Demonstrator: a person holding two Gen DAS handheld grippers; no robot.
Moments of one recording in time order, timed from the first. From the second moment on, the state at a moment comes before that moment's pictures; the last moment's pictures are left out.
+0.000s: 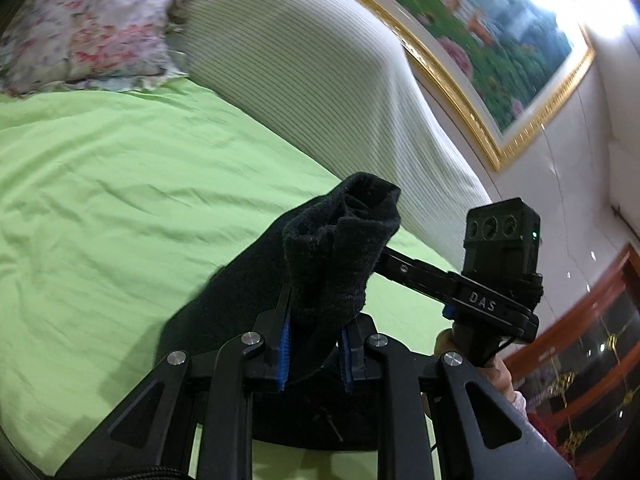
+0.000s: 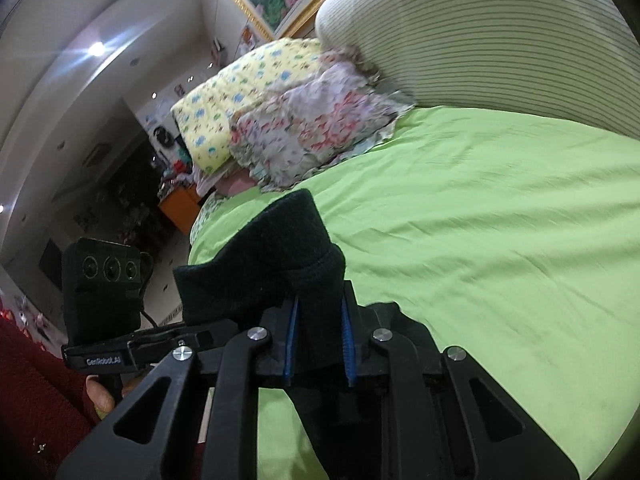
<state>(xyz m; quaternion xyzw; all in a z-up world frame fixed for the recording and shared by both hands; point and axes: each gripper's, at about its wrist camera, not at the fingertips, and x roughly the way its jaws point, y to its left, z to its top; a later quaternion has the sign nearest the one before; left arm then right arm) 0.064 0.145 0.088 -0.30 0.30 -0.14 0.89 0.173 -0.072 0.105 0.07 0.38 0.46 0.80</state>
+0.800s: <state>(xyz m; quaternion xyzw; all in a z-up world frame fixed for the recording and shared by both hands) 0.055 -0.016 0.059 -0.19 0.38 -0.23 0.88 0.110 -0.196 0.050 0.20 0.36 0.39 0.83</state>
